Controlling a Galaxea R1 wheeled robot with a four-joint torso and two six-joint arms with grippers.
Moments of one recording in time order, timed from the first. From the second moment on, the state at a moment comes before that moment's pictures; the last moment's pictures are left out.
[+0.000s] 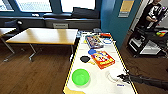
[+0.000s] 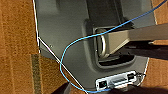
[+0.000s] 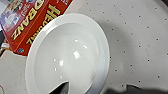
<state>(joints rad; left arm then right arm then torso) 1.46 2.98 -2.69 0.02 -0.12 0.05 -0.49 2.48 -2.12 -0.10 -0.25 0.74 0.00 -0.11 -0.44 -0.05</state>
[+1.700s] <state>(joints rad) 1.44 3.02 -2.70 0.02 -0.13 0.04 -0.33 1.82 -1.51 -0.14 -0.45 0.80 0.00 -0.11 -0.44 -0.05</state>
